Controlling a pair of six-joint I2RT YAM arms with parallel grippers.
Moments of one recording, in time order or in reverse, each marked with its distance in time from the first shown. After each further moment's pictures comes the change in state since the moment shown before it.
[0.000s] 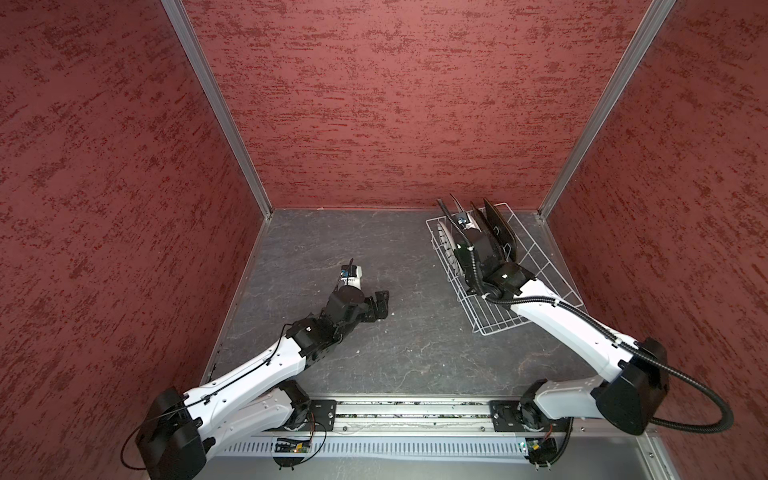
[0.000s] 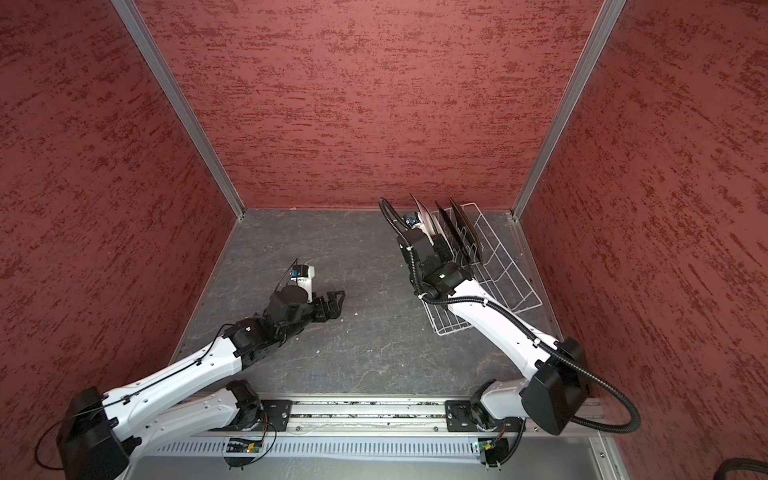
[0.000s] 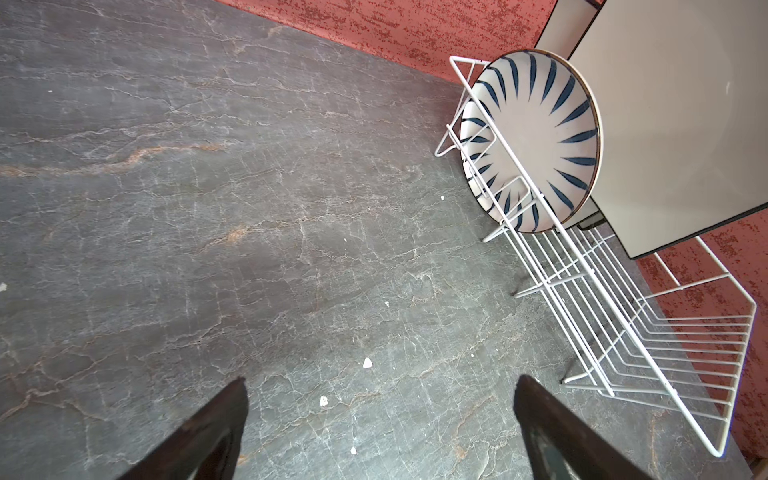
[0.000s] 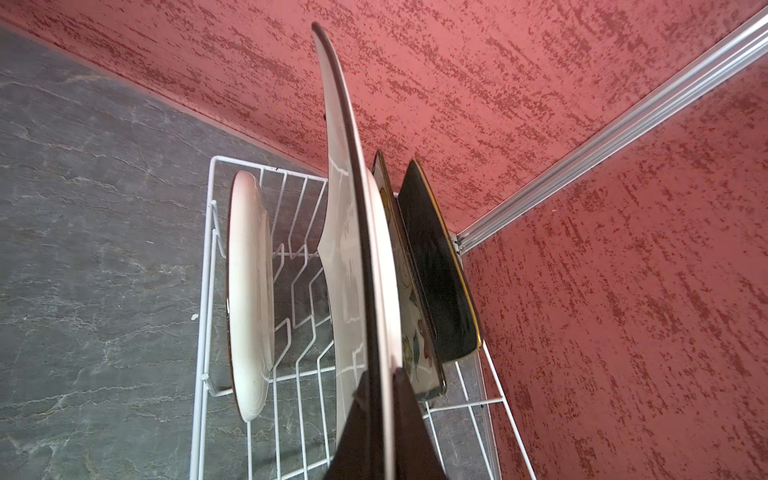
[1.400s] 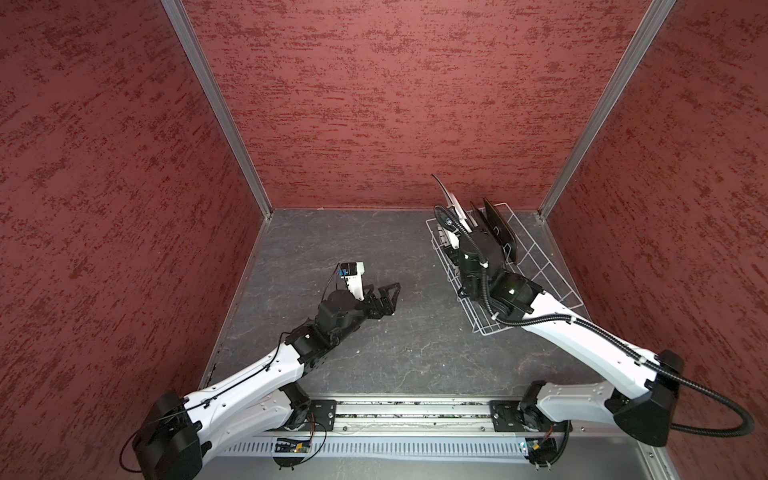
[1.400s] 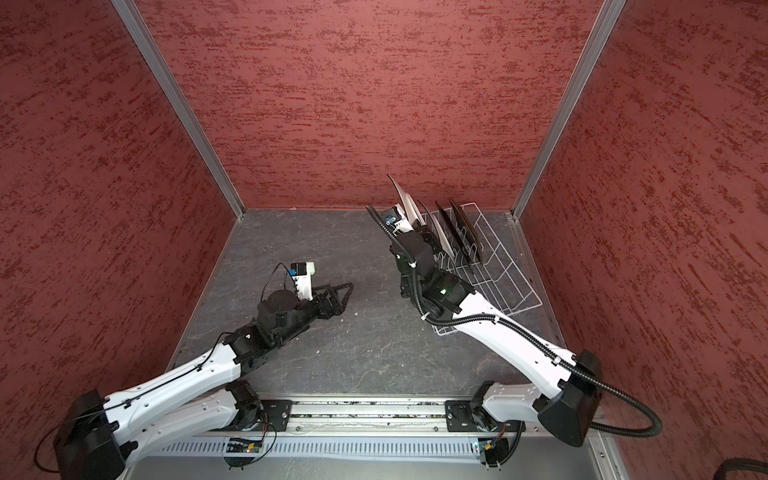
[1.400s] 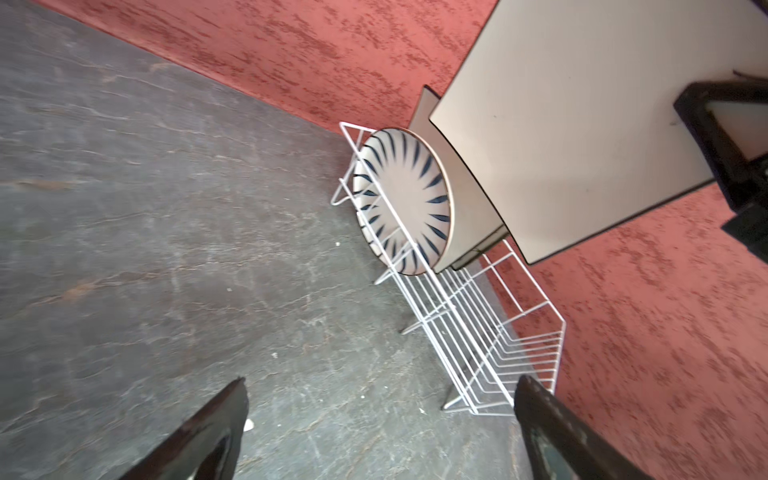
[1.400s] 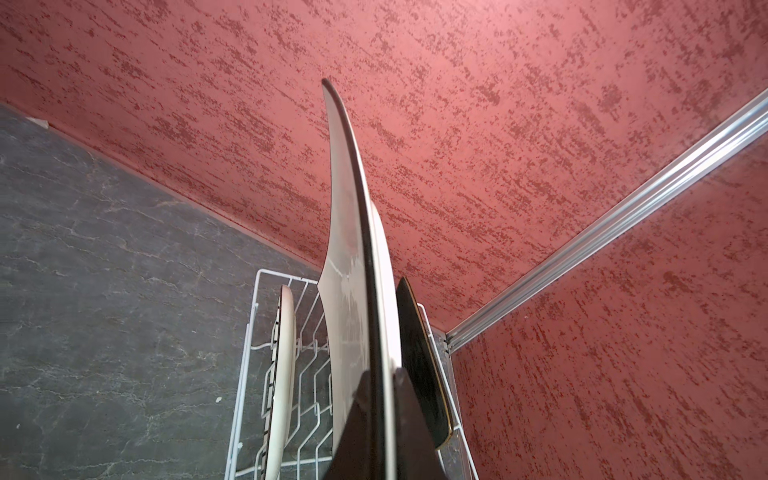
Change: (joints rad) left arm -0.007 -0.042 -0.110 0.401 0.178 -0.081; right arm 0.182 -0.078 0.046 0.246 0.069 -0.277
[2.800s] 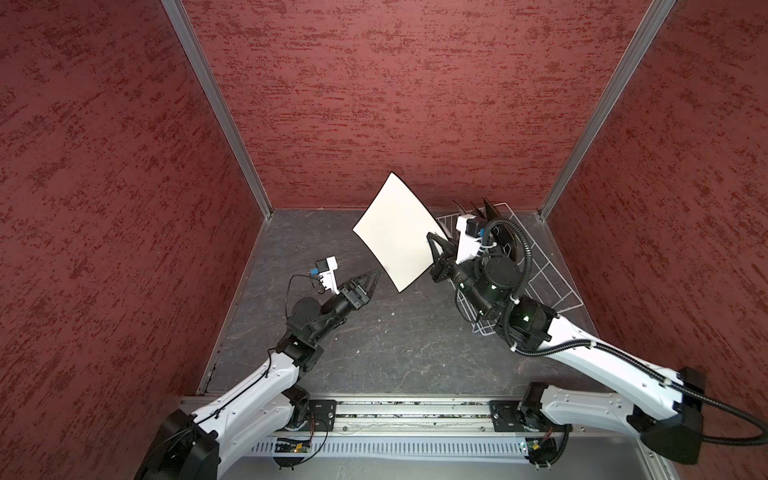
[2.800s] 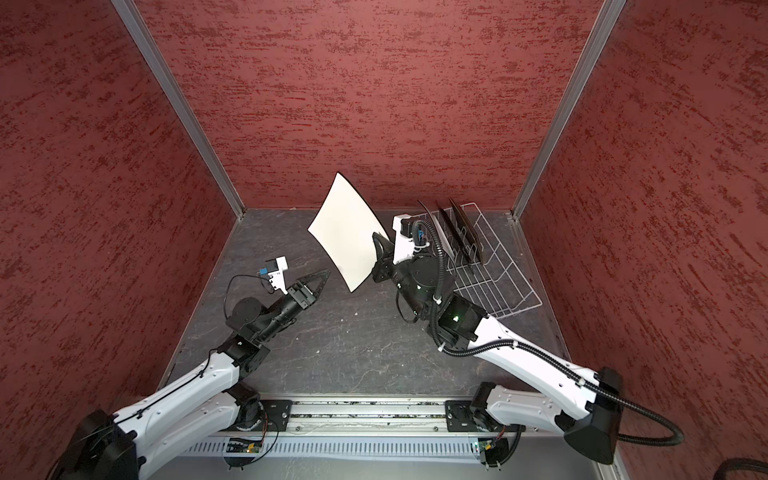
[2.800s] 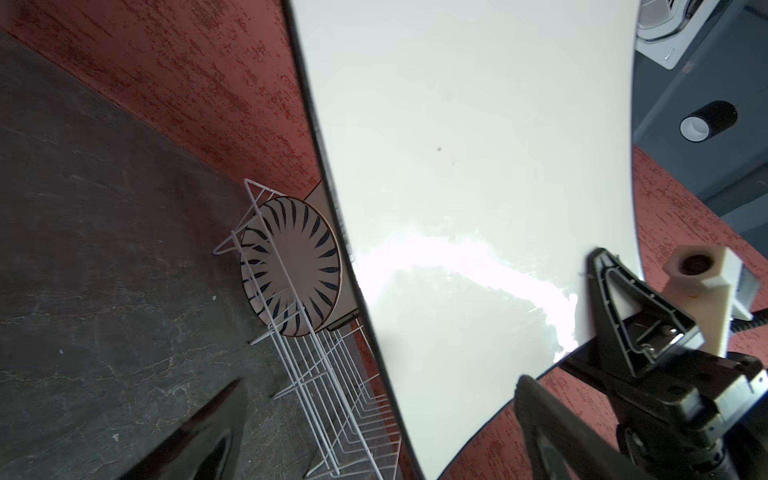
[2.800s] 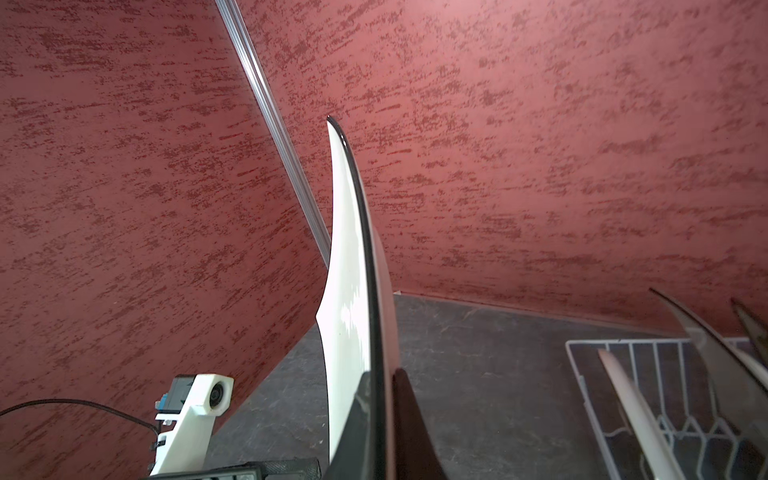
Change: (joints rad) left arm 0.267 -0.085 -0.199 0.495 0.315 -0.345; right arm 0.101 -0.165 -0.232 0.313 -0.527 0.786
